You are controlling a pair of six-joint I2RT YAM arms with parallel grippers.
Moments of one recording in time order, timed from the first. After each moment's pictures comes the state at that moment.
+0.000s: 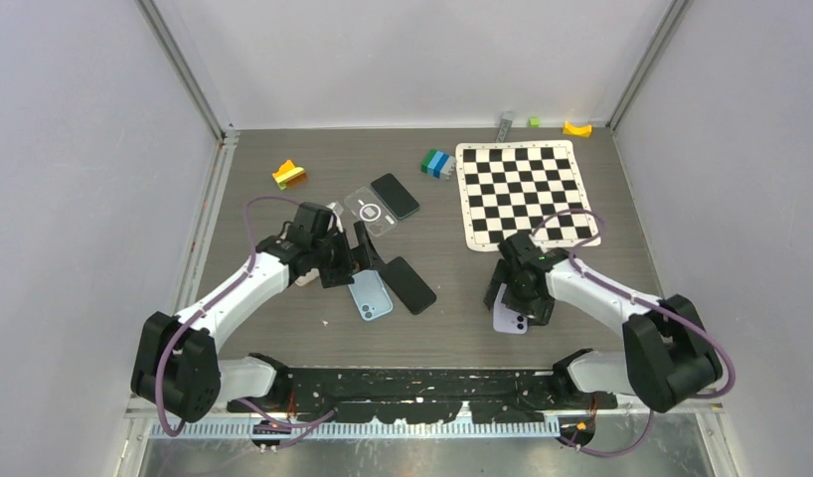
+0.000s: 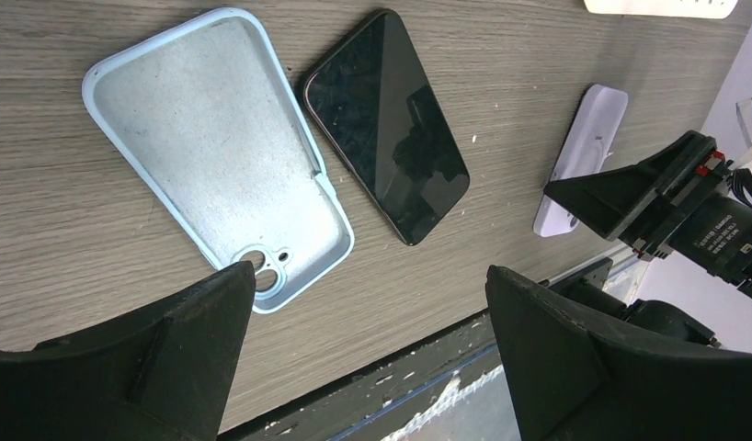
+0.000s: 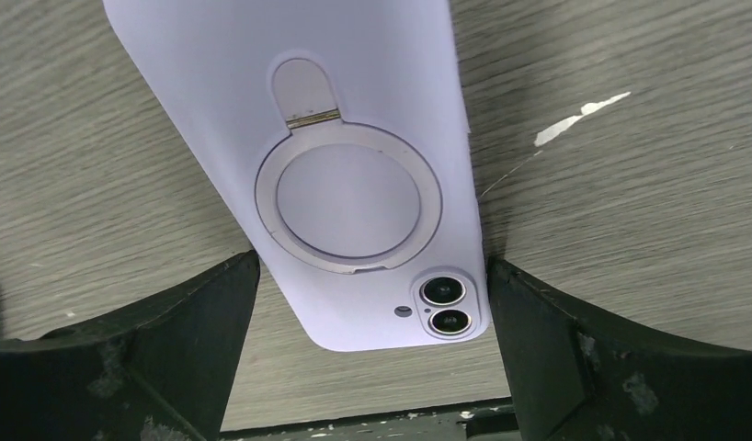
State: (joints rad) left arm -0.42 1.25 0.80 -0.46 0.32 -0.73; right arm 0.42 1.26 0.63 -0.71 0.09 0.85
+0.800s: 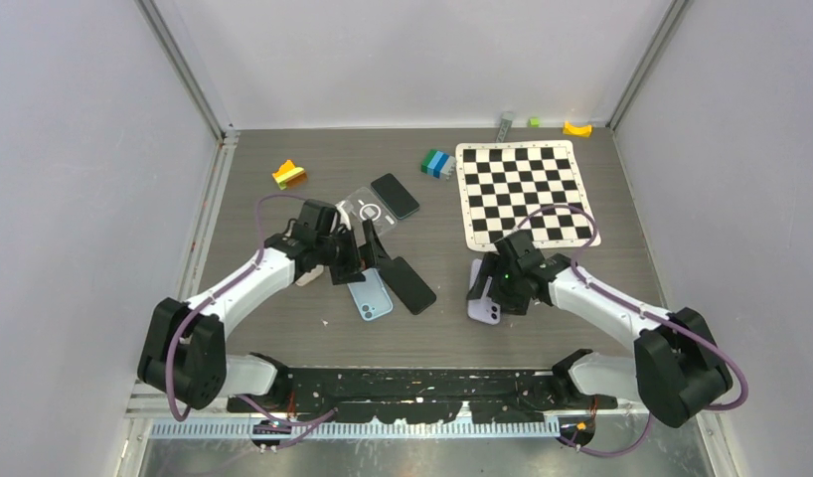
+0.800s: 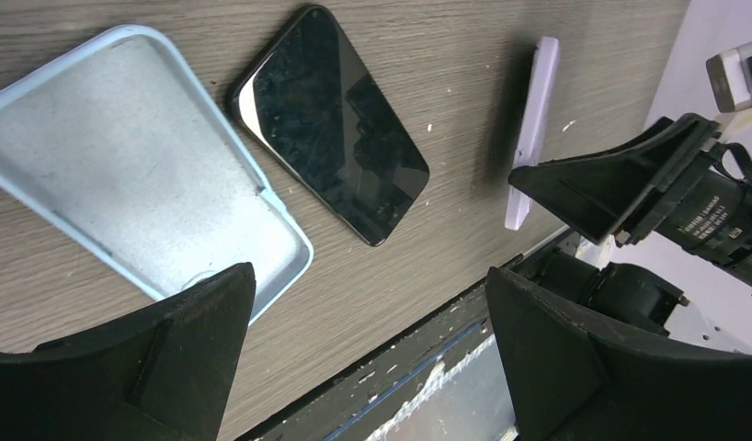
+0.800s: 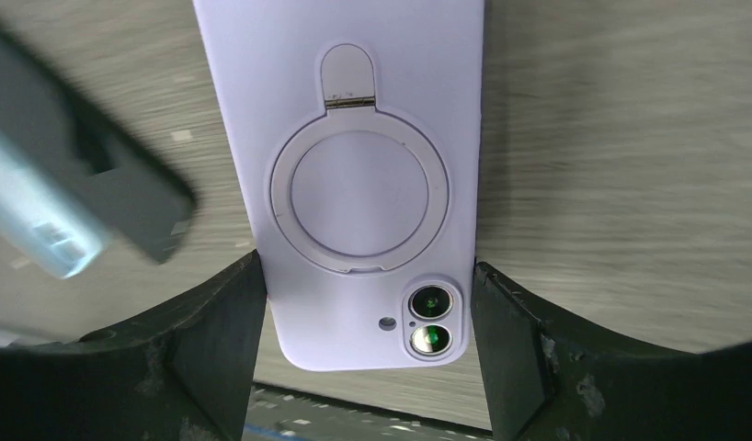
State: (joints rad) left arm -0.42 1.31 0.80 -0.37 0.44 -0.71; right arm 0.51 1.23 0.62 -0.56 0.00 0.84
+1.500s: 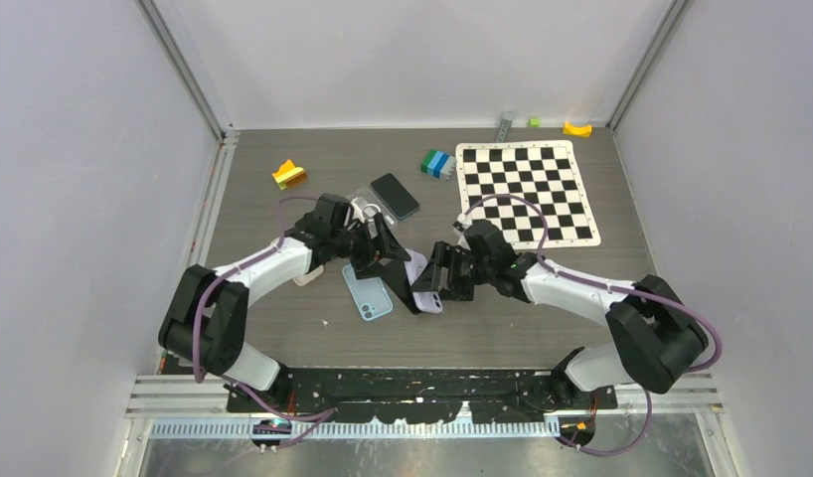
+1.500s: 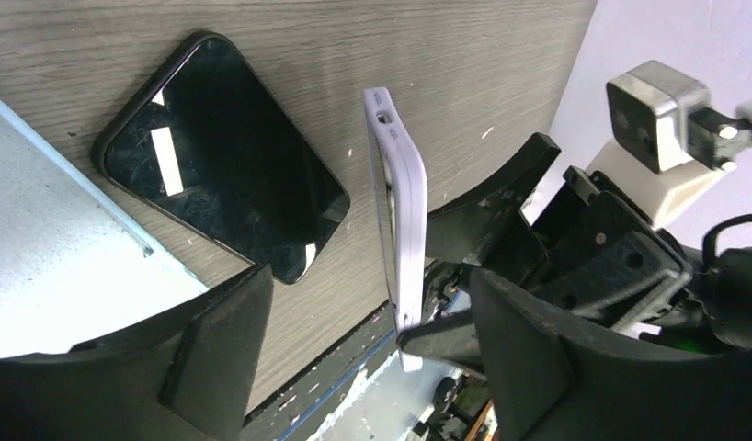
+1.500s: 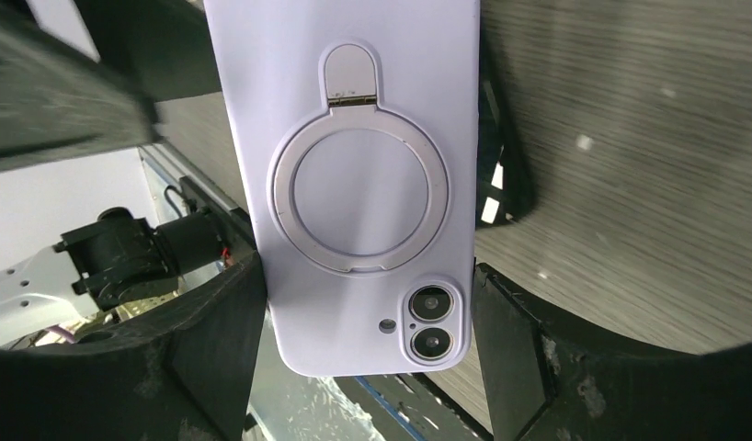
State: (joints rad) left arm -0.44 1.49 0.84 -0.16 0.59 -0.90; right arm 0.65 1.37 0.65 -0.06 -0.40 0.87
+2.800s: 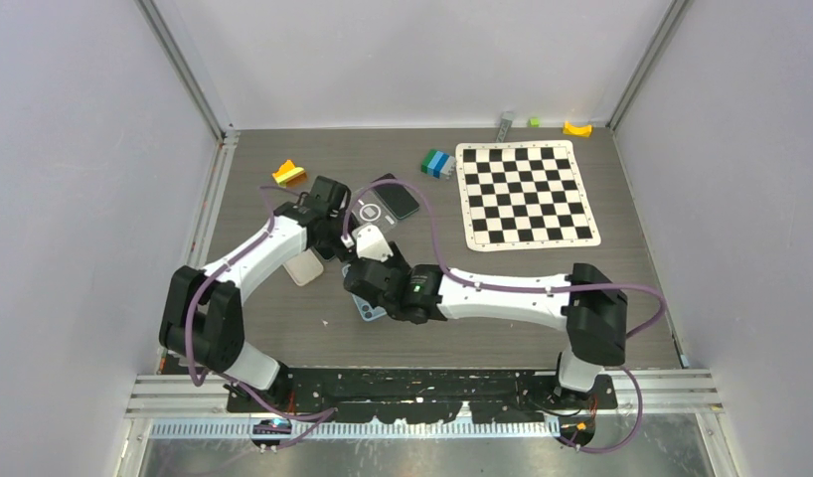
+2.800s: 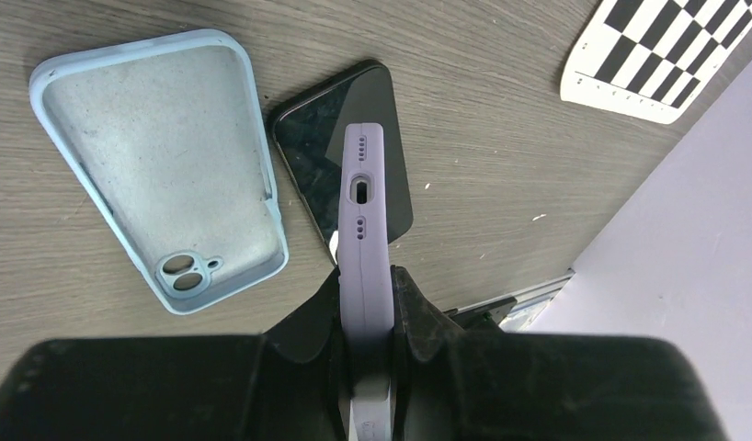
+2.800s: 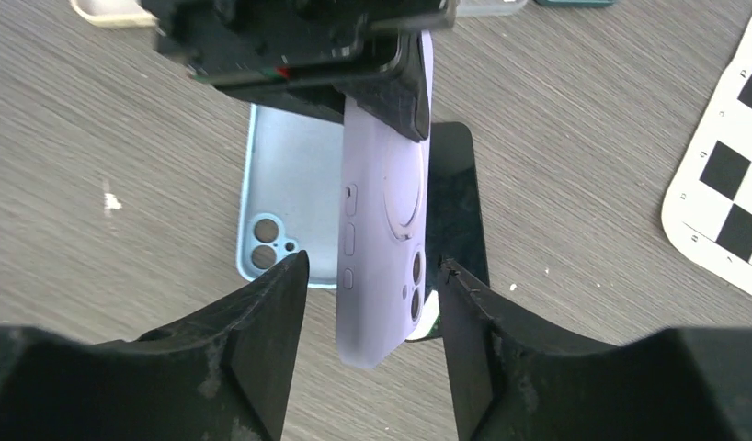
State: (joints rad) left arm -0.40 1.51 1.06 -0.61 0.32 -0.97; right arm 1.26 1.69 1.34 -0.49 0.63 0.45
